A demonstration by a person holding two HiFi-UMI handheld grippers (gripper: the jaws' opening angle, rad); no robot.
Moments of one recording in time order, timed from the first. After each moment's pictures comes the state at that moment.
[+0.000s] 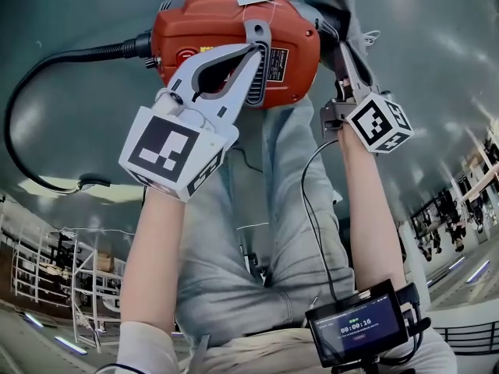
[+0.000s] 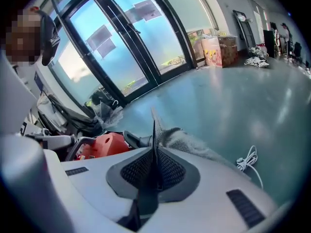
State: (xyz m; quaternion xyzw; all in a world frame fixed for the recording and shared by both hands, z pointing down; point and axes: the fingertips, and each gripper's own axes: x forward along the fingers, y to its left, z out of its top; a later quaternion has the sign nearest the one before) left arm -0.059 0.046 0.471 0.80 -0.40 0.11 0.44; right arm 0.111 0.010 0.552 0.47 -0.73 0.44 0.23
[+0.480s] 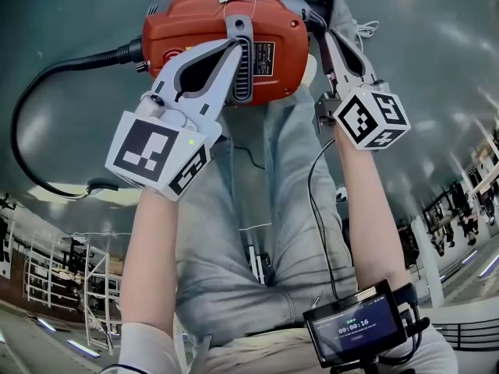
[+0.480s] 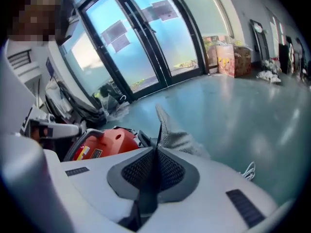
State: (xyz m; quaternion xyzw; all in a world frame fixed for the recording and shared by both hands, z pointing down) left arm -0.059 0.044 0.469 0.79 -0.41 0.11 0.44; right arm 0.095 0.010 0.538 0.44 -0.77 0.39 0.25
